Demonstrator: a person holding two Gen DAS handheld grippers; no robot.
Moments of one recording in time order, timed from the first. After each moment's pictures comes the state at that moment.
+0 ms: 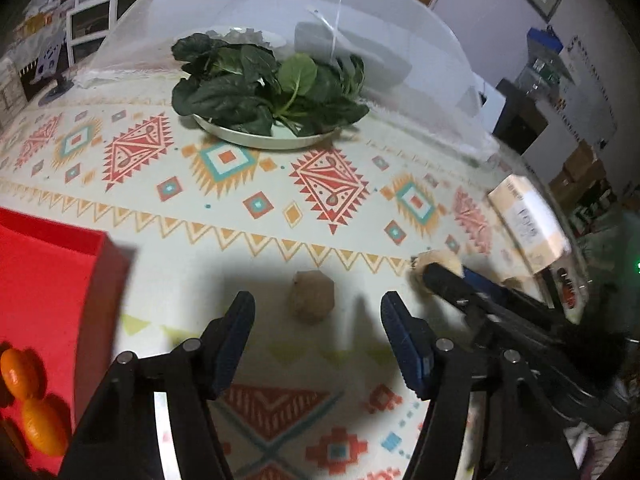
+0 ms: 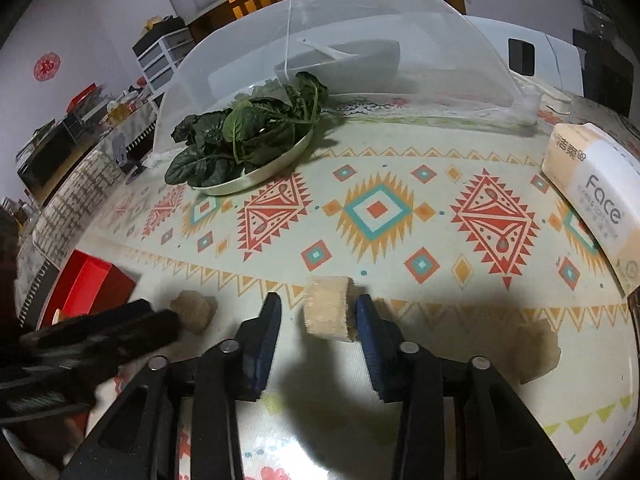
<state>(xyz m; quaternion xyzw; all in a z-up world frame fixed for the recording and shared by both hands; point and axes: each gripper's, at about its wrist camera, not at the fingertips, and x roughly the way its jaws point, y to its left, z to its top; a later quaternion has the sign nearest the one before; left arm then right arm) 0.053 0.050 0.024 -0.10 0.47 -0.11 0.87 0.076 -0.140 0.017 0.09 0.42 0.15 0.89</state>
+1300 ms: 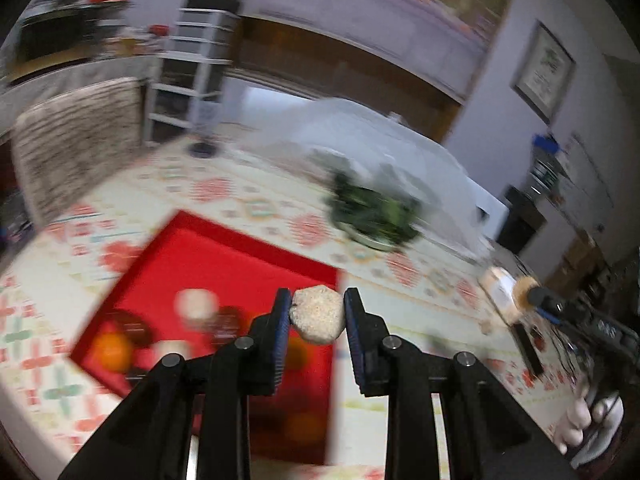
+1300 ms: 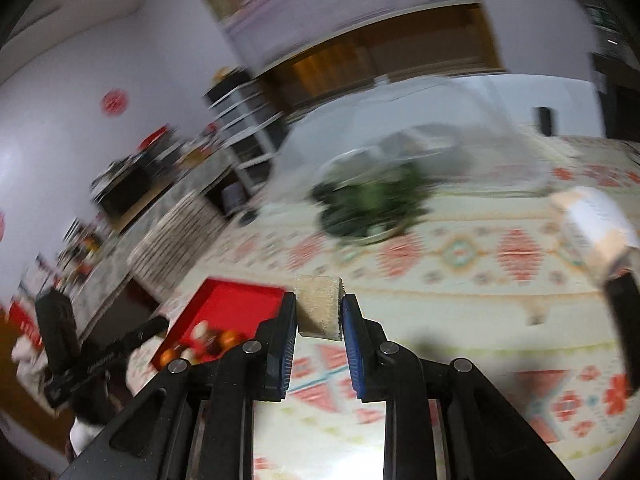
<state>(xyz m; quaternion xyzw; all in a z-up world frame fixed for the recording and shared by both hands) -0.120 0.251 0.122 -0.19 0.31 -0.02 0.93 -0.045 -0.090 0.153 0.14 0.34 0.26 0.89</state>
